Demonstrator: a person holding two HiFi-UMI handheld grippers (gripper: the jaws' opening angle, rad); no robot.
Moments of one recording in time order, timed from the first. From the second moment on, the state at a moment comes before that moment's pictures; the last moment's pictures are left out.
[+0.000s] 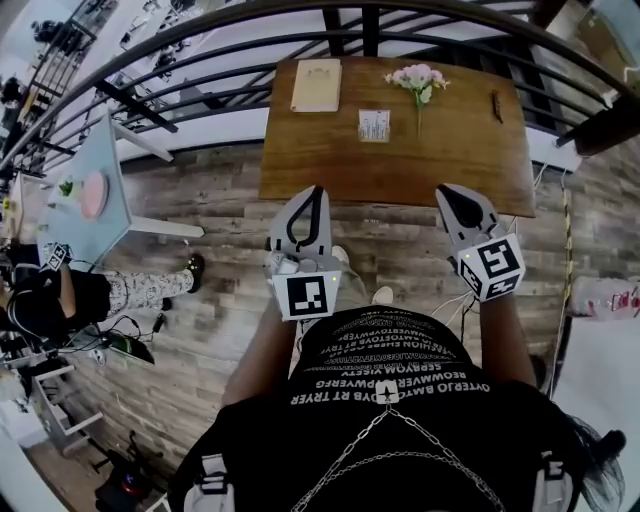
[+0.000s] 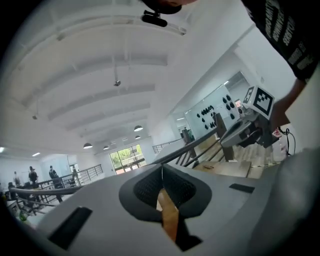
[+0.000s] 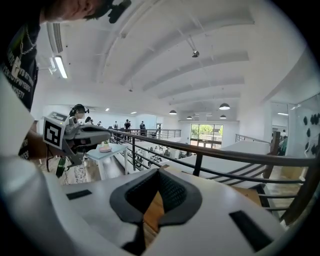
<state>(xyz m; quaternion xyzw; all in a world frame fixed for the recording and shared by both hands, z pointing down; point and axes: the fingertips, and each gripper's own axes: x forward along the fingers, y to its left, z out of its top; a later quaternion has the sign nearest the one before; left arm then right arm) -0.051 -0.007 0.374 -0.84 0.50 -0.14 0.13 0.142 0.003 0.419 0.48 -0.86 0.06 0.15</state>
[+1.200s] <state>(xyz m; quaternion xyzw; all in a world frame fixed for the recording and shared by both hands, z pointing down) -0.054 -0.145 0.387 -0.89 0.44 -0.14 0.05 0.123 -0.116 0.419 0.52 -0.84 0.07 0.15</state>
